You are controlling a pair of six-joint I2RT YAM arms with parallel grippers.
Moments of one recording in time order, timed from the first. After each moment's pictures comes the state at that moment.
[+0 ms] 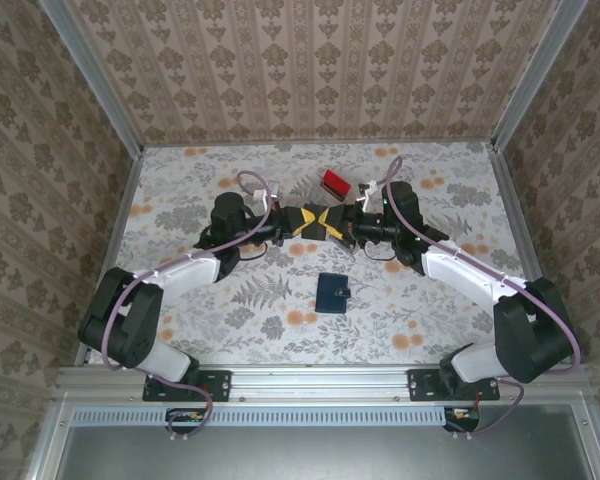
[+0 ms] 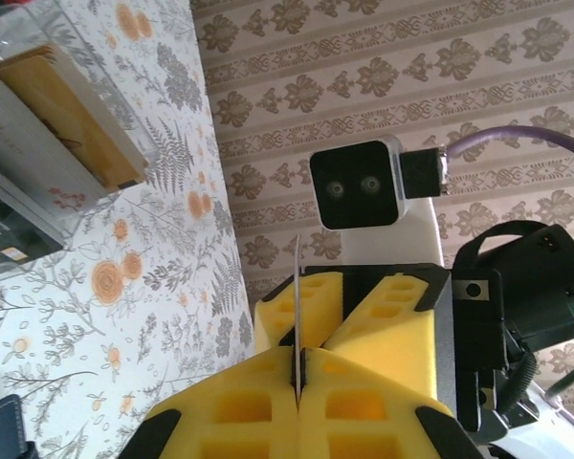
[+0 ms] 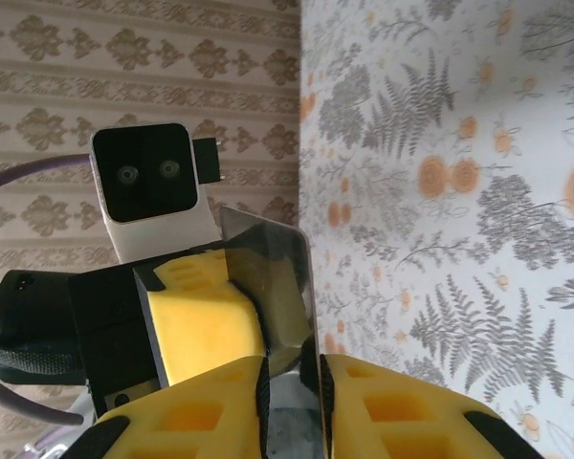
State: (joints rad) left arm -0.54 1.48 0.75 0.62 0.81 -1.25; right arm 0.43 1.41 0.87 0.19 -0.67 1.17
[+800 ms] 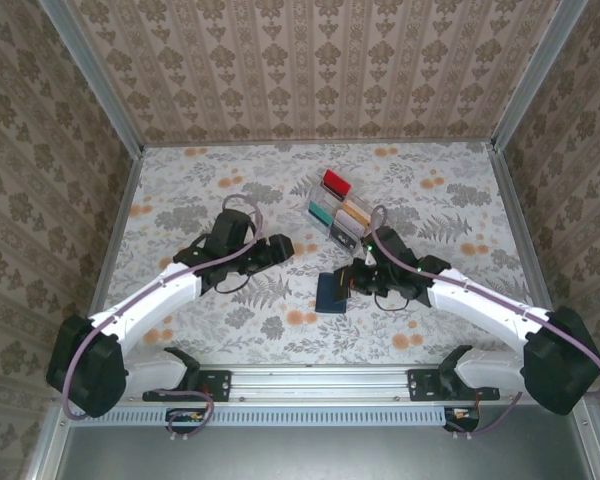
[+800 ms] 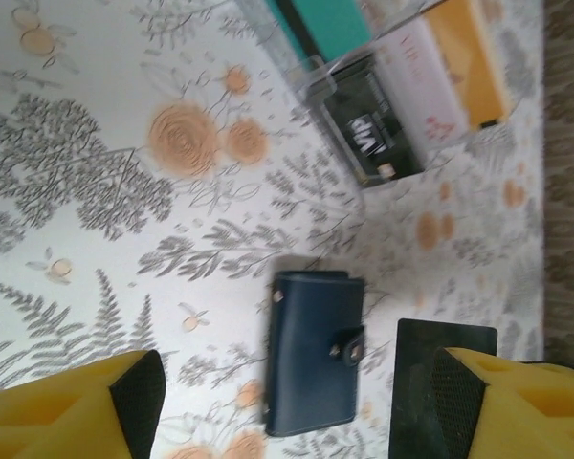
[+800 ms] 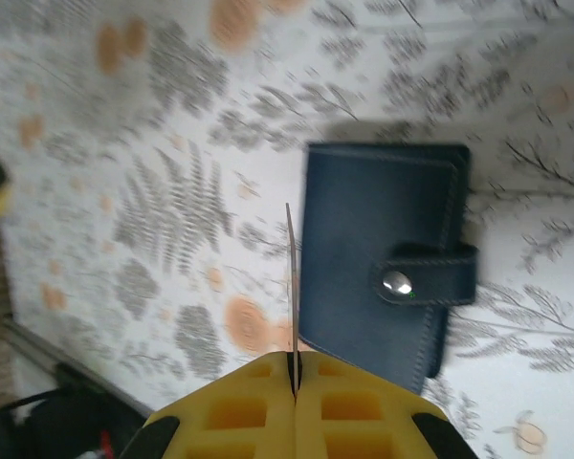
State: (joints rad) left arm -0.62 1.21 0.78 -0.34 0.28 -0.81; right arm 0.65 1.22 0.72 -0.40 -0.23 0.89
